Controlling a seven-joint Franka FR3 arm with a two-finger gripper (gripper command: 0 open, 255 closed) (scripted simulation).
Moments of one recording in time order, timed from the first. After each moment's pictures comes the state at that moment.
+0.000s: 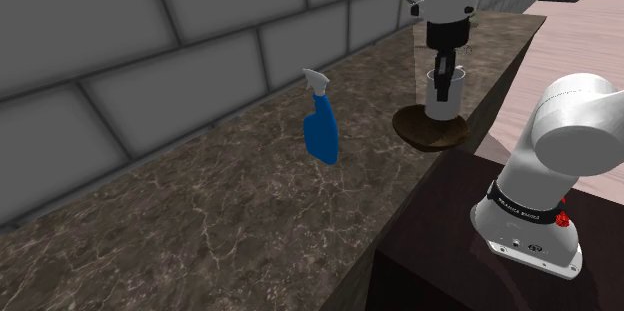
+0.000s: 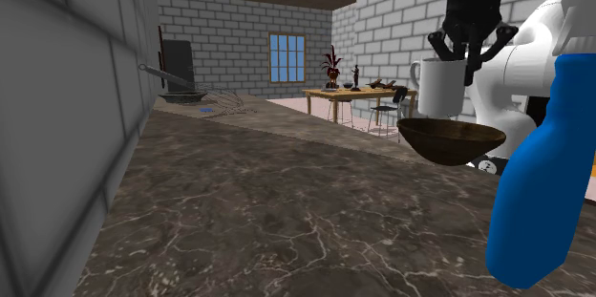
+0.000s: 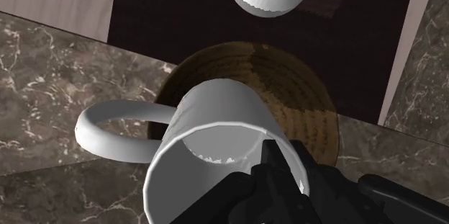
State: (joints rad) arm -0.02 -0.97 0.05 -2.70 -0.01 1.57 -0.16
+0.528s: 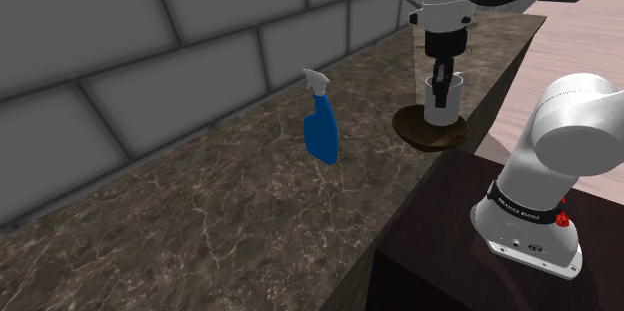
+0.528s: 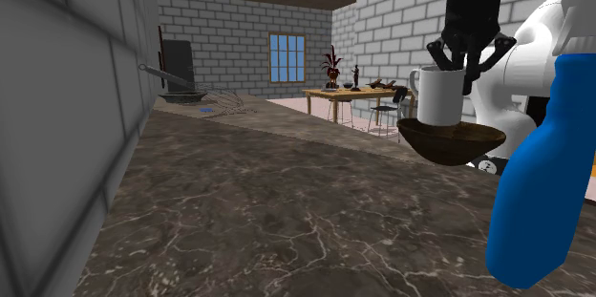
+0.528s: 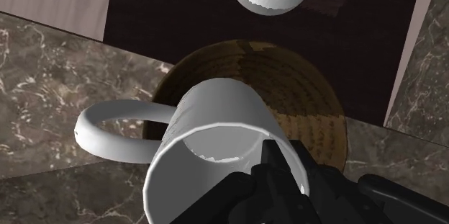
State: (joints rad) arm -0.02 -0.97 0.05 -2.75 -0.01 1.61 -0.16
